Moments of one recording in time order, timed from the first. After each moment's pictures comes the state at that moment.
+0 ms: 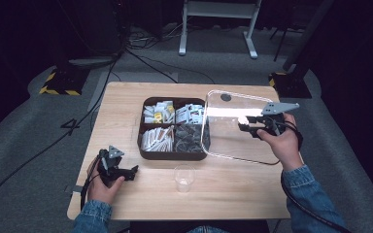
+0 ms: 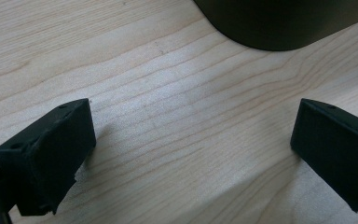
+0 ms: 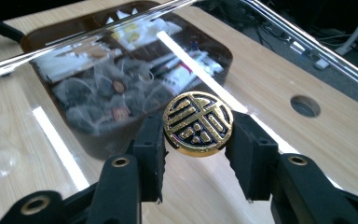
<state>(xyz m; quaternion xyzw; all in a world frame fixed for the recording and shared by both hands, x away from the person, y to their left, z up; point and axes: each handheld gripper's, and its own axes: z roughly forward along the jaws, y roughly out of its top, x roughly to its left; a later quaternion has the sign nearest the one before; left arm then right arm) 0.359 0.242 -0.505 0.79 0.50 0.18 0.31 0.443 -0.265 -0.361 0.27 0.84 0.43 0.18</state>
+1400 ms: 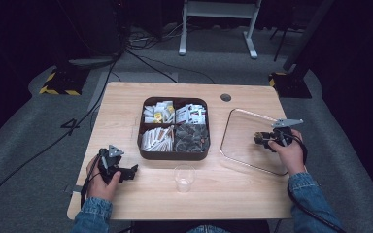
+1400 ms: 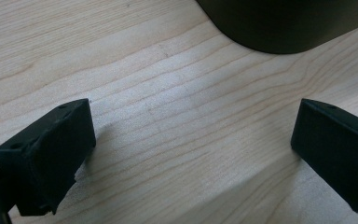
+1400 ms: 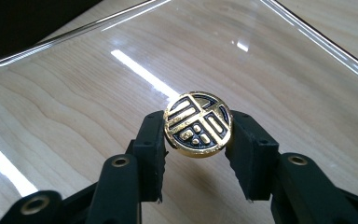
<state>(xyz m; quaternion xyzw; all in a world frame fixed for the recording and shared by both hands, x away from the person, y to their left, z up) 0.362 0.243 -0.505 0.79 0.50 0.18 0.31 0.474 -0.341 -0.469 0.39 0.83 0.37 0.15</state>
